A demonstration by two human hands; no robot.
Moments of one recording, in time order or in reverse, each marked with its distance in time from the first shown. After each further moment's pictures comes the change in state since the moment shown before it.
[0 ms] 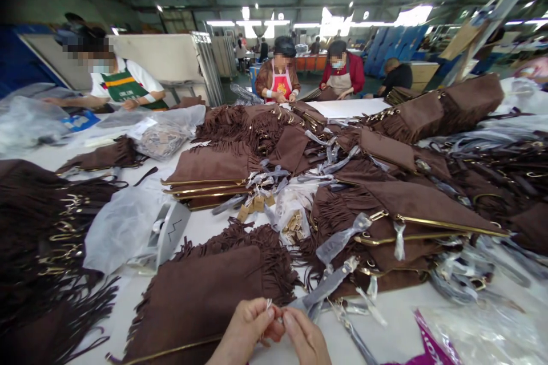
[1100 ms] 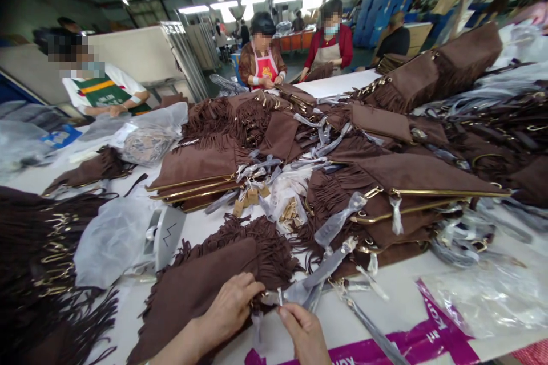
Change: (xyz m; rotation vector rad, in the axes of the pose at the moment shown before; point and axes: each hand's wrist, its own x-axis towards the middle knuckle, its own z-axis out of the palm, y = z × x) left_hand 0.018 0.015 -0.056 1.412 -0.140 0.407; right_hand 0.010 0.059 0.011 0.118 0.018 0.266
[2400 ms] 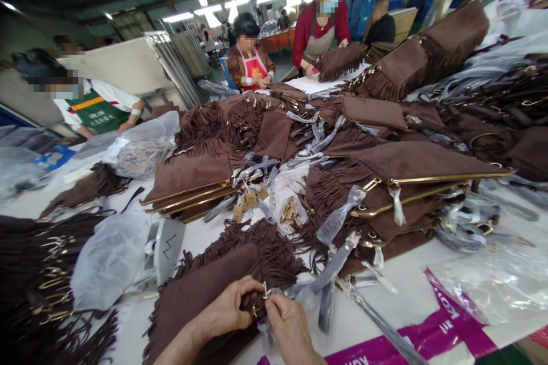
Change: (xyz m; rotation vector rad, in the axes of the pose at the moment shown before) left_hand 0.010 -0.016 -0.011 -0.693 -0.116 -0.174; right_hand 0.016 -0.027 0.039 -0.368 0.007 -0.264
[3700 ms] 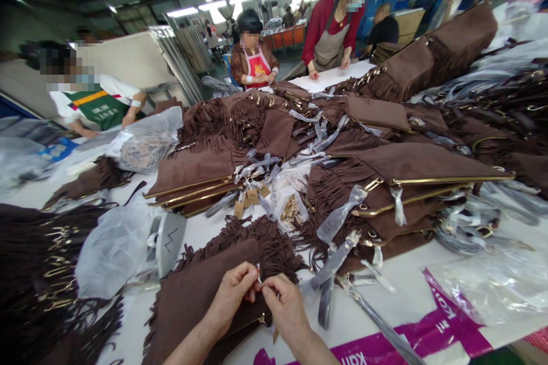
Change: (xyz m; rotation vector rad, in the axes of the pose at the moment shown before) left_hand 0.004 0.007 0.019 -0.508 0.341 -0.028; right_hand 0.011 -0.024 -0.012 0.065 0.072 -0.152
